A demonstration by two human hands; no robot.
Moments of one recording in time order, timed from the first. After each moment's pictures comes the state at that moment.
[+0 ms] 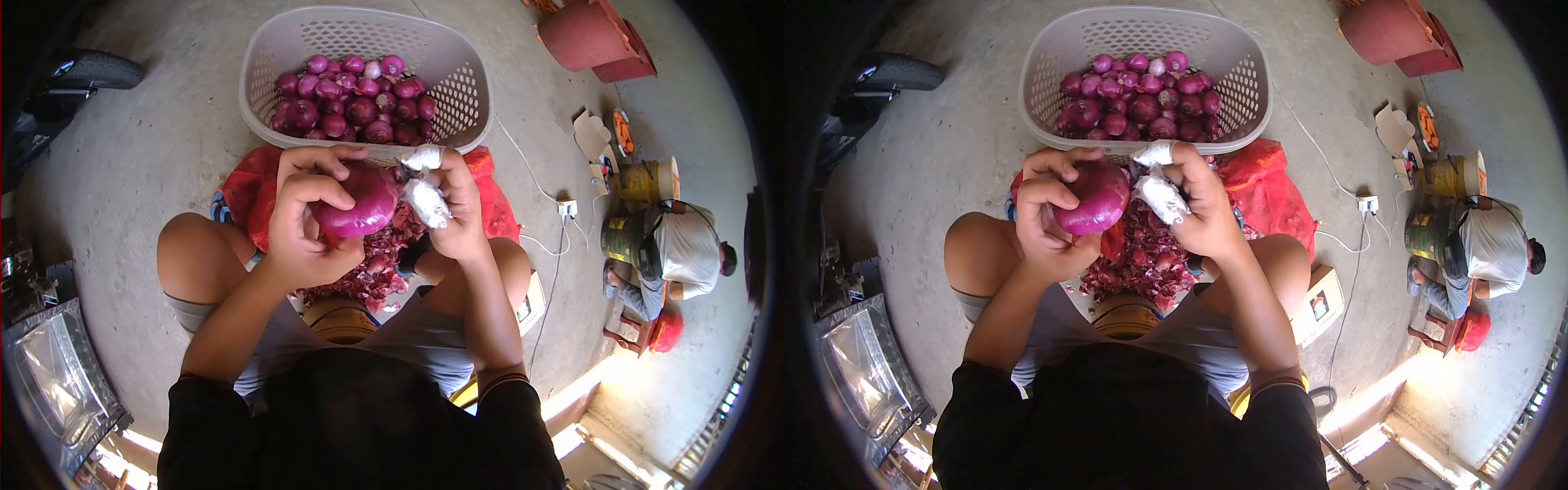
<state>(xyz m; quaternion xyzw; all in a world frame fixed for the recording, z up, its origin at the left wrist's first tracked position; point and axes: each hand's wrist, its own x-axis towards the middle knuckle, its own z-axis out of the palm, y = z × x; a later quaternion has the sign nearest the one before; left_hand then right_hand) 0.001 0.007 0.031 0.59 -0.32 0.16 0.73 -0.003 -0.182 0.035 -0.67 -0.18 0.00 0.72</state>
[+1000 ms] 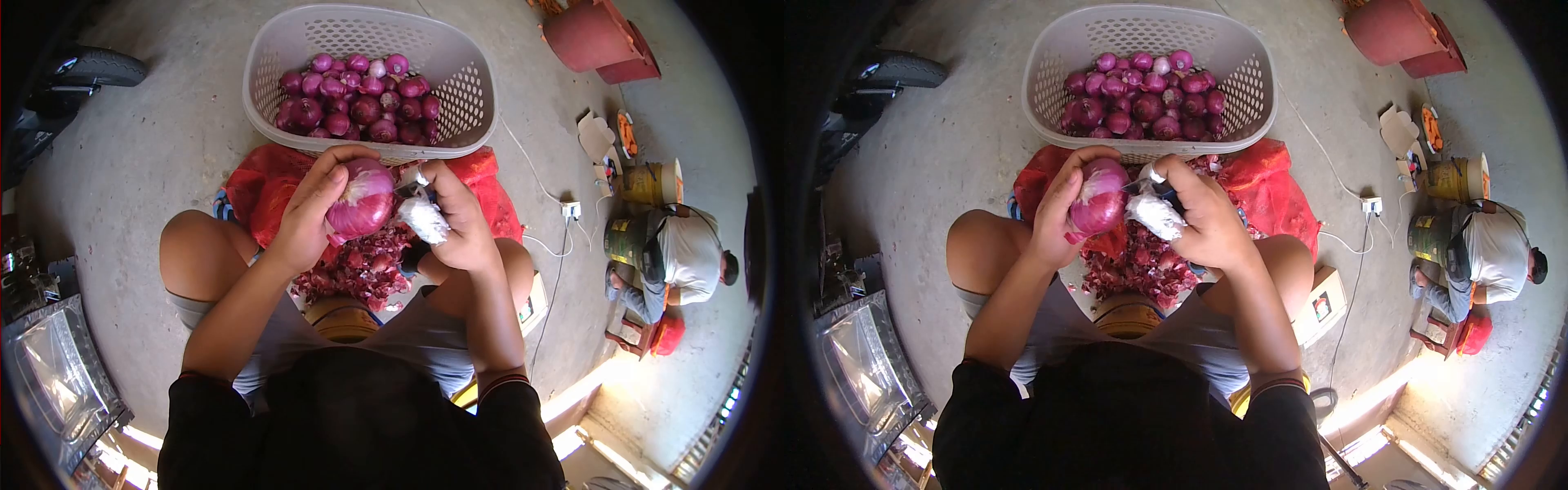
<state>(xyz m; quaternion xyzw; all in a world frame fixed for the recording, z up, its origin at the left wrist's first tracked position) -0.001 0.009 0.033 0.48 -0.07 -0.18 0.86 -0.005 -0.191 0.043 -0.81 -0.20 0.04 0.55</state>
